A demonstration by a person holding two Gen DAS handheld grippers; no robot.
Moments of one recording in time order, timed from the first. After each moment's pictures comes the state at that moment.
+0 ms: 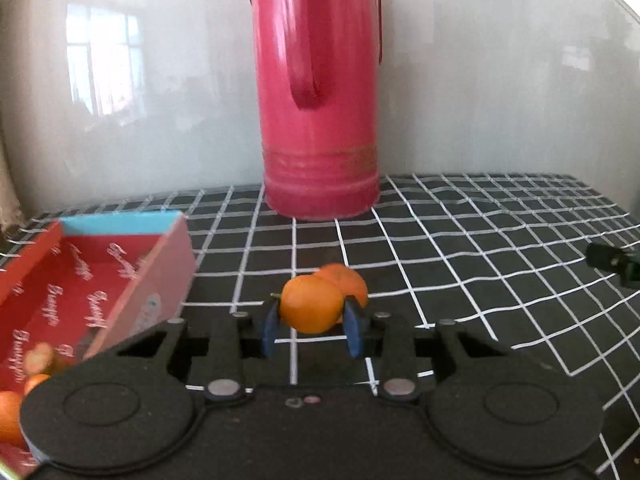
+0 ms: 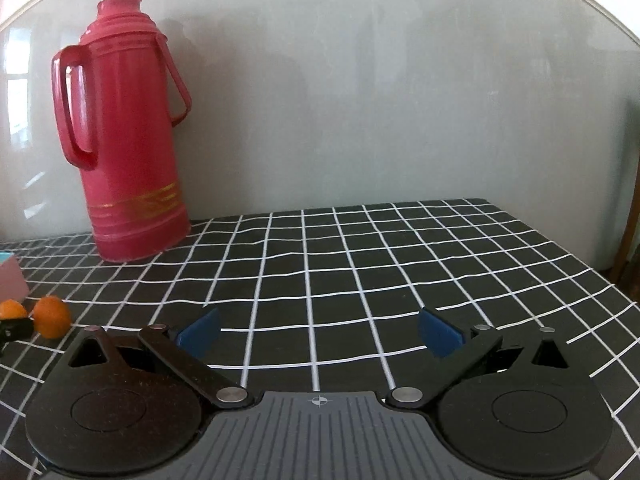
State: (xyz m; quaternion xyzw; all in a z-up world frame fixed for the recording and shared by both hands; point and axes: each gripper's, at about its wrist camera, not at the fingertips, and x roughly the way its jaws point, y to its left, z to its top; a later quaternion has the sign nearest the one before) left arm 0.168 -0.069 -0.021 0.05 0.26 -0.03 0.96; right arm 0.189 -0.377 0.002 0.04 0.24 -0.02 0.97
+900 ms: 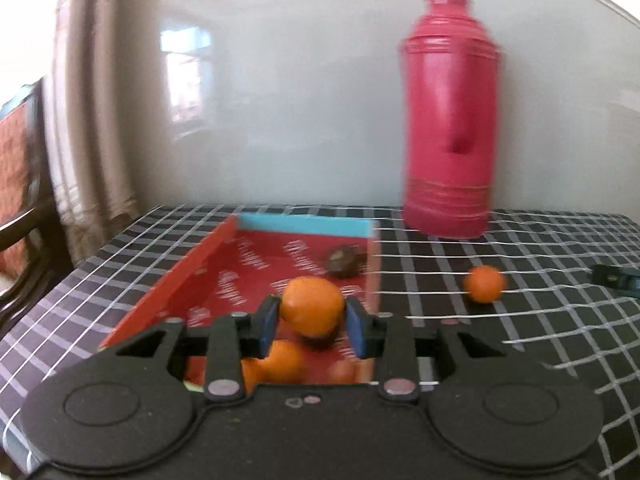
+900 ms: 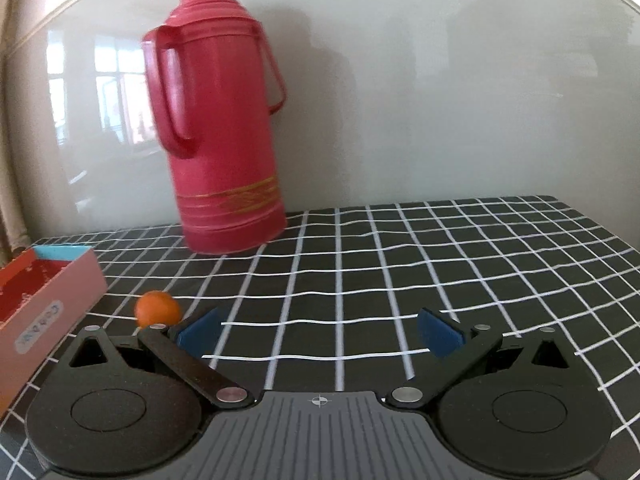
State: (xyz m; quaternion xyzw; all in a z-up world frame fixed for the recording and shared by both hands) left arm 0.100 0.046 0.013 0.02 0.23 0.08 0.97; right arm 0.183 -0.286 0.012 0.05 0.24 0.05 0.97
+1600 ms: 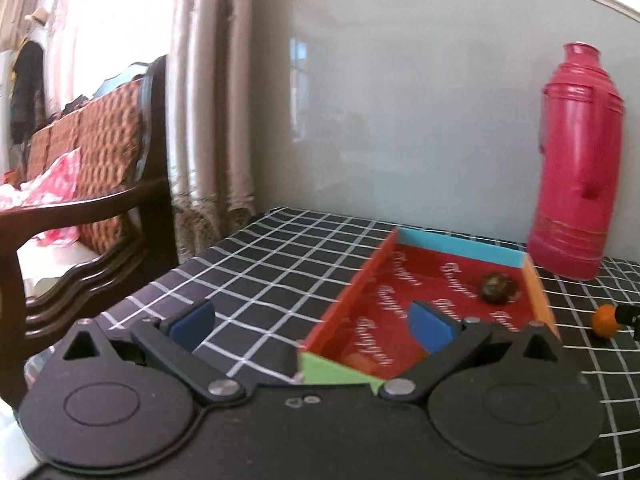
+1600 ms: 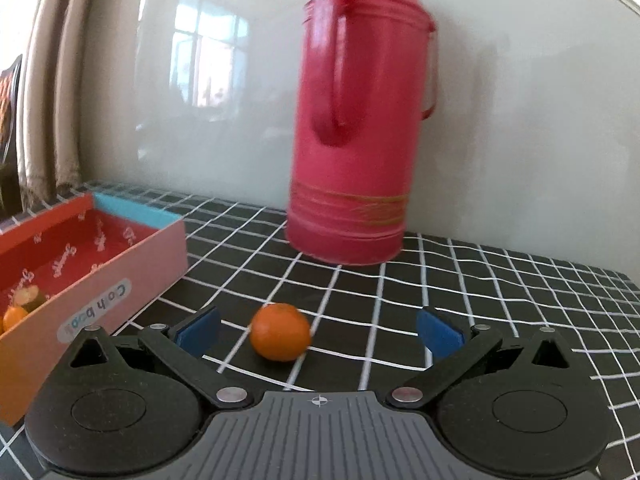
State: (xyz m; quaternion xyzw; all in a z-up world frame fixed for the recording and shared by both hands) left arm 0.073 0.143 0.012 -0.02 0.19 0.21 0.96; right arm 0.217 -0.166 0.006 -0.06 0.24 0.13 0.96
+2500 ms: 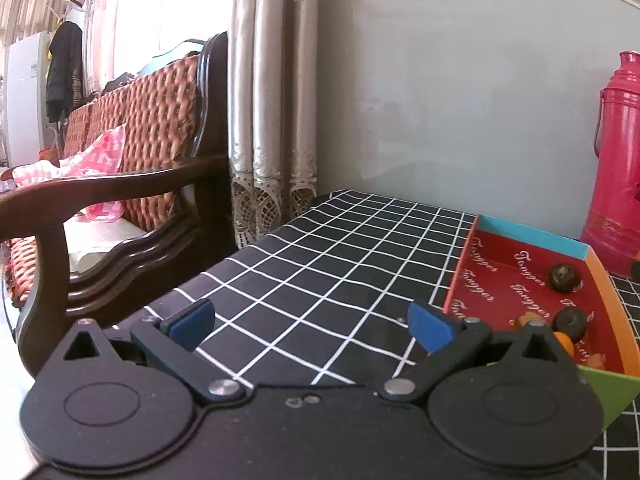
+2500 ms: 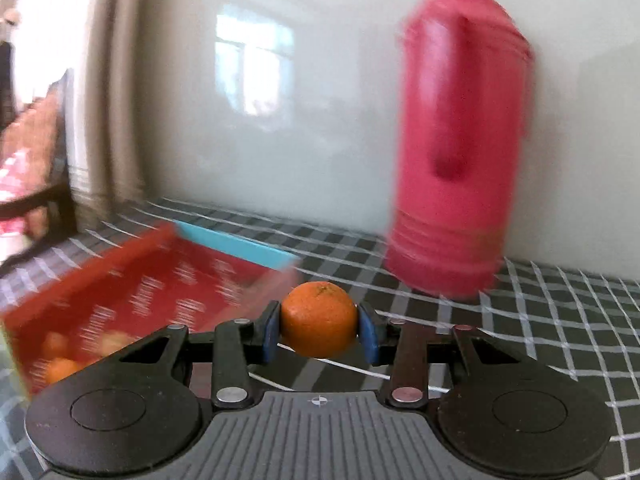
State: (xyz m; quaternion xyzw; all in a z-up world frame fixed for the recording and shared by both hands) left arm 0.047 0.199 0.006 -0.04 0.21 0.26 0.94; right arm 0.210 -0.105 0.028 -0.03 0.23 0.23 0.95
